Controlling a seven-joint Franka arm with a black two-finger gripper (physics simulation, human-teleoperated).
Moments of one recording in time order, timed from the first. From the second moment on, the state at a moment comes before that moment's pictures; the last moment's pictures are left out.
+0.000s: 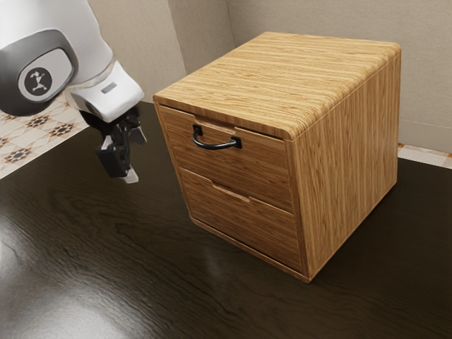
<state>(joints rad) 0.02 -0.23 0.04 -1.73 0.13 1.72 1.01</state>
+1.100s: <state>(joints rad) -0.29 -0.19 0.25 -1.85 0.38 2.01 1.38</state>
